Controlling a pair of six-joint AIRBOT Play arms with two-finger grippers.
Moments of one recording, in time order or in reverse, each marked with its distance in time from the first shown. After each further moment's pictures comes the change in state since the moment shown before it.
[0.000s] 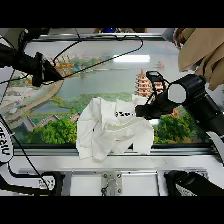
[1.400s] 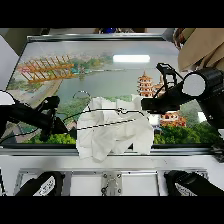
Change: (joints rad) left arm 0.026 0.486 -0.964 0.153 0.079 0.318; right arm -0.093 0.022 0.059 0.064 0.027 0.000
